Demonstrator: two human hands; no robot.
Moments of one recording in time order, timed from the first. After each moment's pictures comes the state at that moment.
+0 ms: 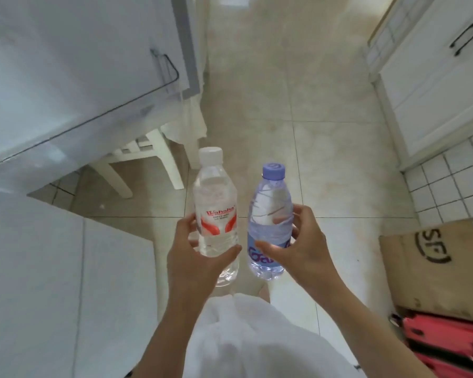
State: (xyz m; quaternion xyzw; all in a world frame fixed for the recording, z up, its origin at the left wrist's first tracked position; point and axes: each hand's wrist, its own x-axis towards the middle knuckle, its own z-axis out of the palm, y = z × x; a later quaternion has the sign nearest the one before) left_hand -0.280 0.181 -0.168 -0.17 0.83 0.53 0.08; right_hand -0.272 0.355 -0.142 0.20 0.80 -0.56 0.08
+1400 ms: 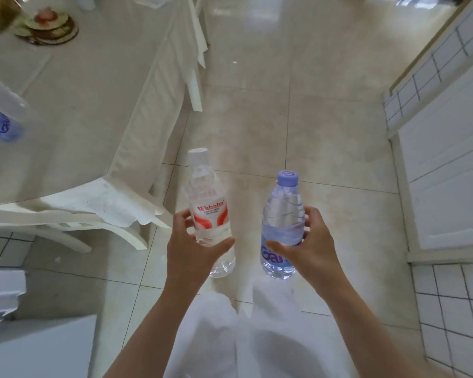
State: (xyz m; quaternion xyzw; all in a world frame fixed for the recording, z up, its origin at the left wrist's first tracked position) left_hand -0.707 0.494 -0.195 -0.21 0.81 0.54 0.05; right_hand -0.706 0.697 -0.173 0.21 0.79 -0.56 0.10
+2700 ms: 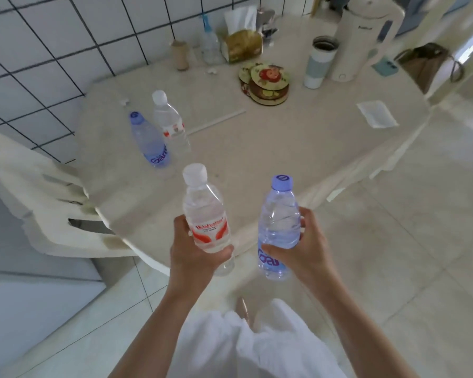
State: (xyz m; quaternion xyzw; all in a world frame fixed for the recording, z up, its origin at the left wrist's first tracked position) left_hand -1.032 0.298 -0.177 -0.52 0.64 0.51 -0.23; right_hand -1.186 0.416 -0.170 -0.18 0.80 -0.49 0.30
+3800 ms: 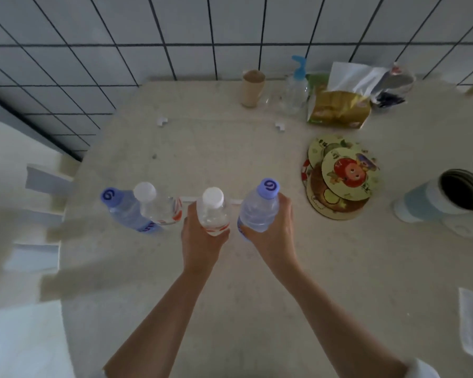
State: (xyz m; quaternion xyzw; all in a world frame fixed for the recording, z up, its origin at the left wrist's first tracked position) left_hand -1.289 0.033 -0.274 -0.71 0.54 0.30 -0.35; right_hand -1.438 0.037 -0.259 -0.47 0.69 -0.42 0.35
